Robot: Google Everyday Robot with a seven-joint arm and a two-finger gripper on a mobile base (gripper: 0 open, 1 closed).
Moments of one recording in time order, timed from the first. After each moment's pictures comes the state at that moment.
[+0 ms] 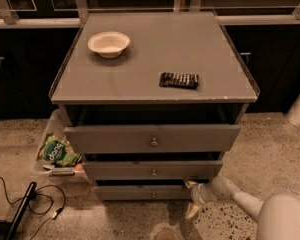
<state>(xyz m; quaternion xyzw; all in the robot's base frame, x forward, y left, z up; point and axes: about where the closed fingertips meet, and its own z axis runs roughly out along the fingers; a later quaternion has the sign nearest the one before) 0.581 -0.203 0.175 -0.70 0.64 0.09 0.31</state>
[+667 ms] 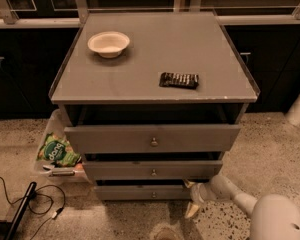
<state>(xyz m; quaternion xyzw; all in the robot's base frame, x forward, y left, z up) 0.587 -0.202 0.160 -0.70 0.64 0.10 0.31</state>
